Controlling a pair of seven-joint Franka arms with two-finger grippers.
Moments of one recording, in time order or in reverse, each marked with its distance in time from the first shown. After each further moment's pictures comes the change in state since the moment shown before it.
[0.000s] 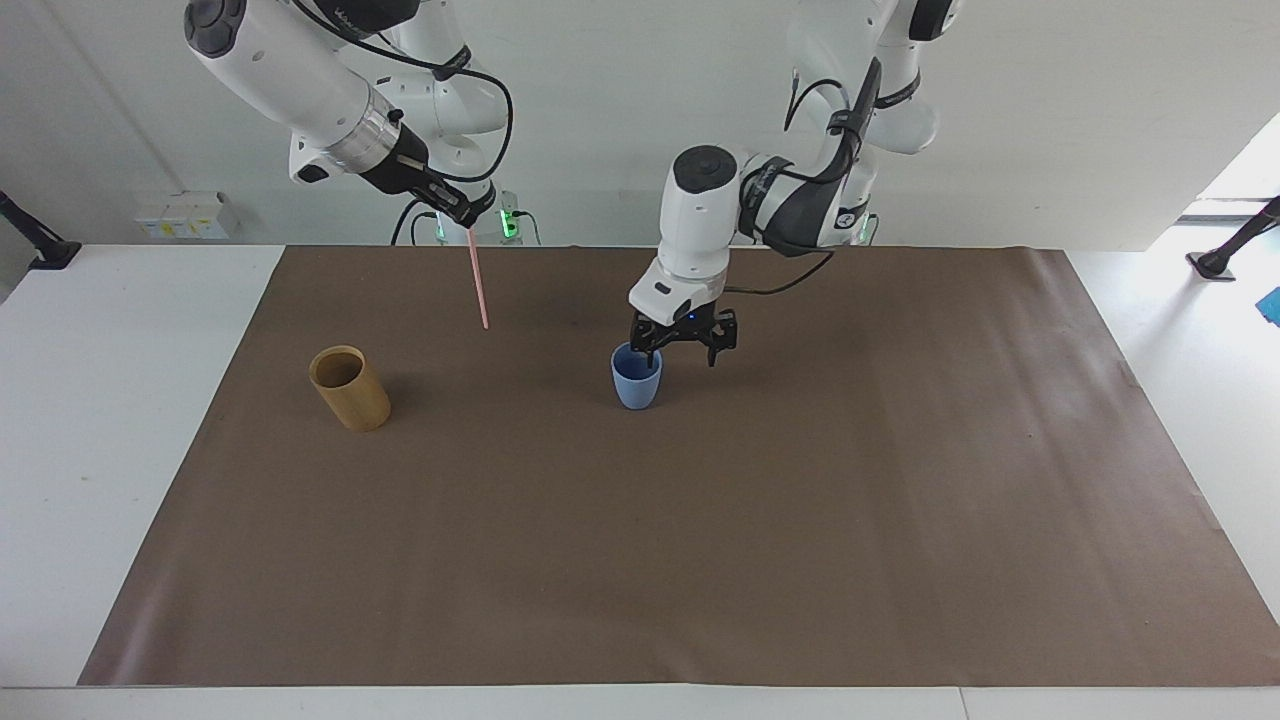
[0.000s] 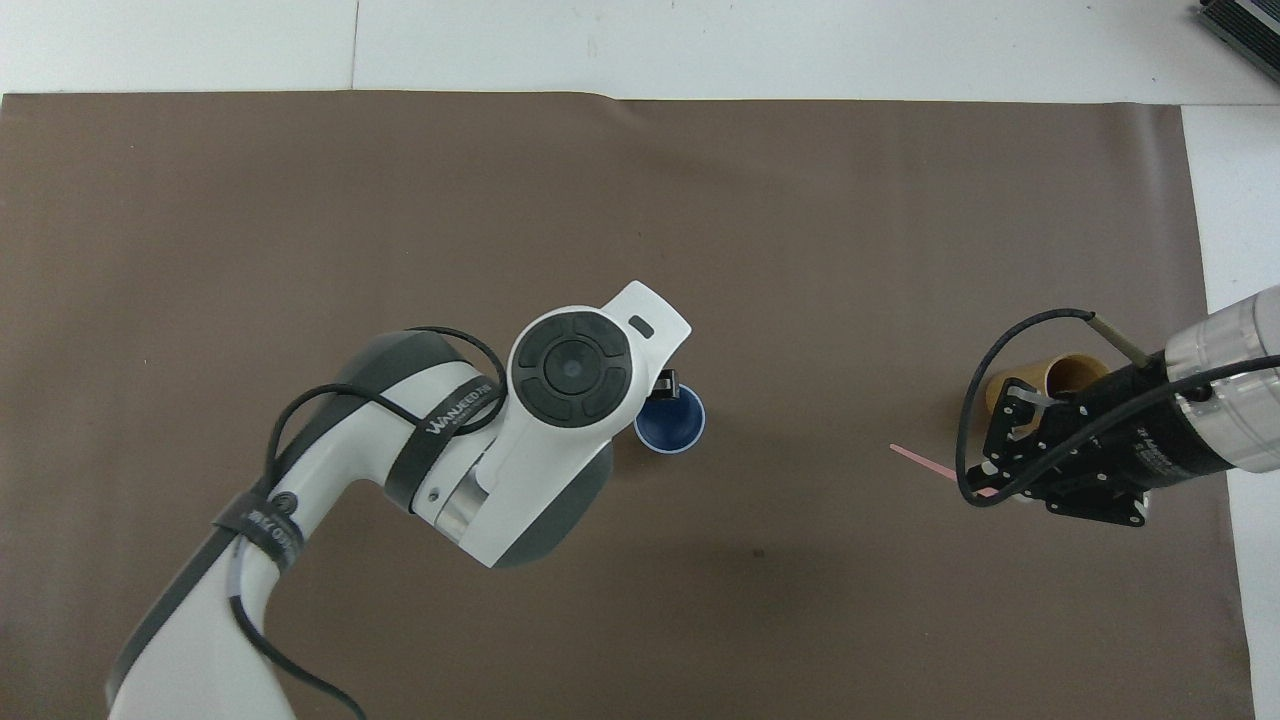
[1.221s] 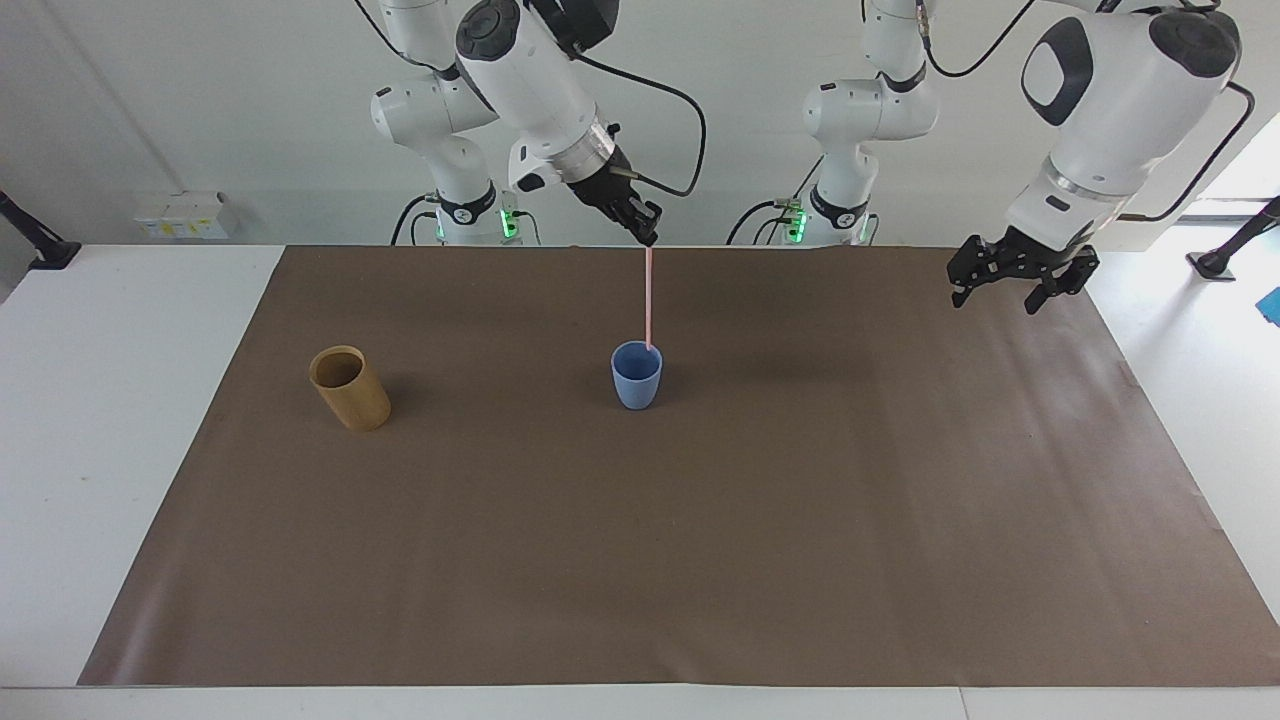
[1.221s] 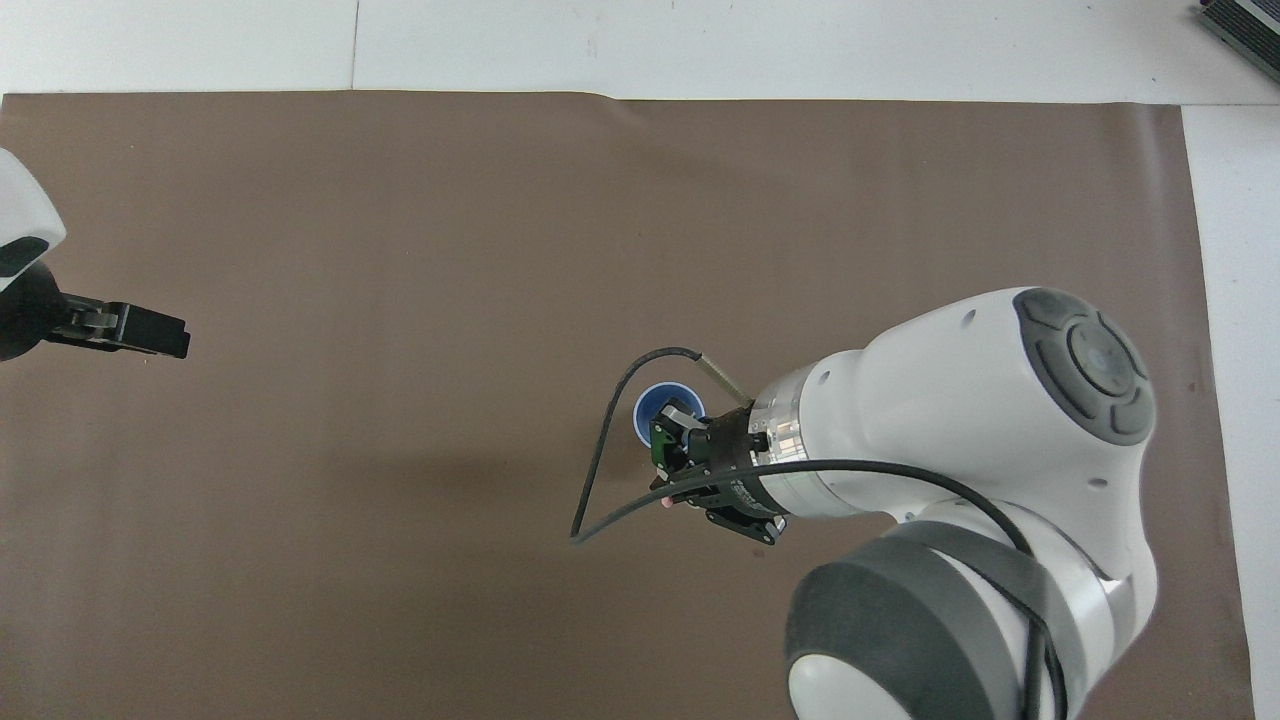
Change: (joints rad) left arm 0.602 -0.260 -0.002 0.122 -0.040 -0.457 0.812; right arm 0.402 0.066 0.043 -0.107 0.097 0.475 0.325
